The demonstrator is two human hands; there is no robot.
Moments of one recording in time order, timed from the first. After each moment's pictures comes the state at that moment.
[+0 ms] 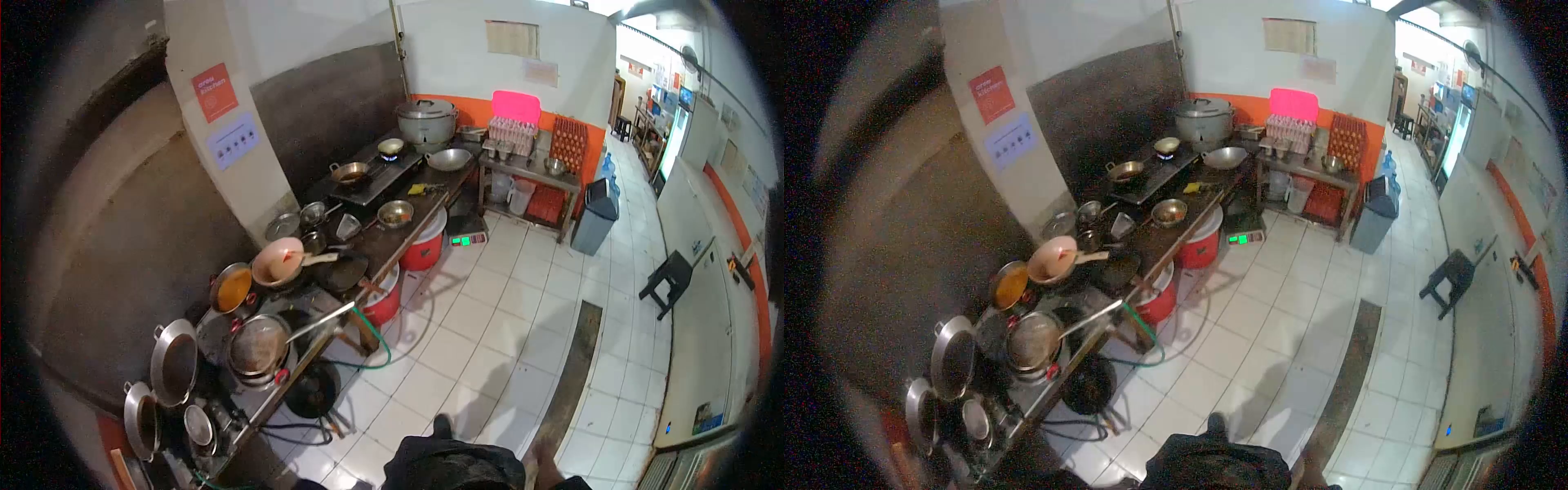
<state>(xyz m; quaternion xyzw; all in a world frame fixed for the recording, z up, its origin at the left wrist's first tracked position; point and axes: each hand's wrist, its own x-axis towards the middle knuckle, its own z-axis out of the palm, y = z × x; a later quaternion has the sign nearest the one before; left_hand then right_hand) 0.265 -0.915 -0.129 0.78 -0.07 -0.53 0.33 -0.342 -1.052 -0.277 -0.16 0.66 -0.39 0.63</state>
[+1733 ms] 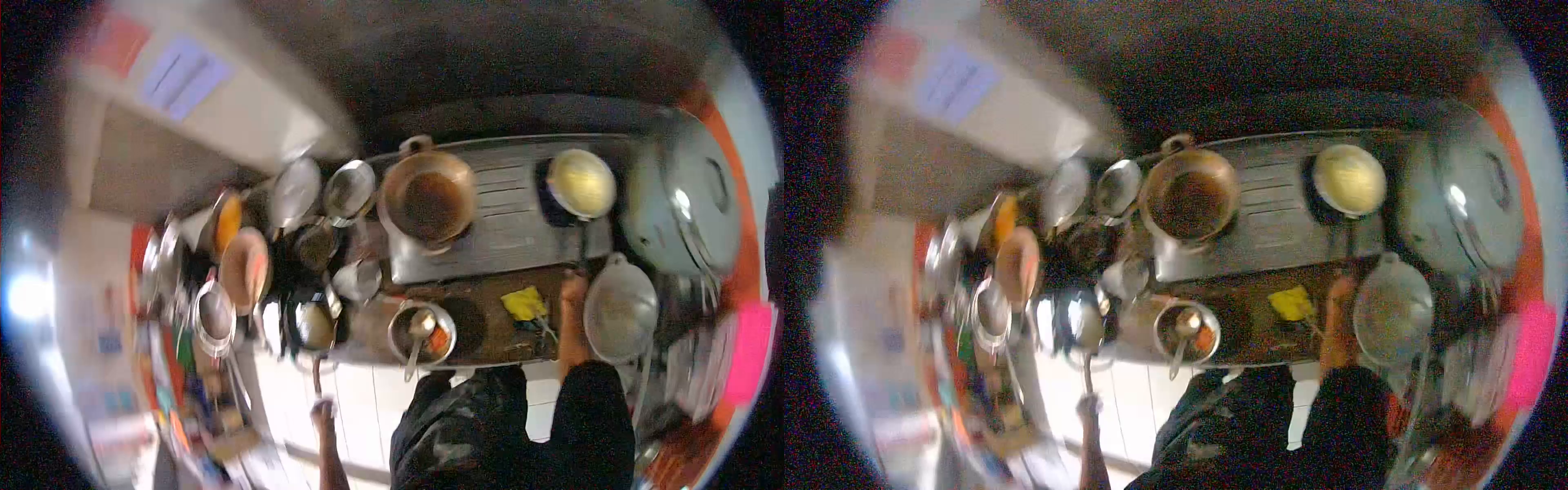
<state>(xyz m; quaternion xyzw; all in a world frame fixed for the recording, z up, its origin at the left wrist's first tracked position) 0.287 -1.670 -0.022 0.79 0.32 -0.05 0.52 0.370 -2.512 -0.343 -0.83 0.35 -0.28 0.33</state>
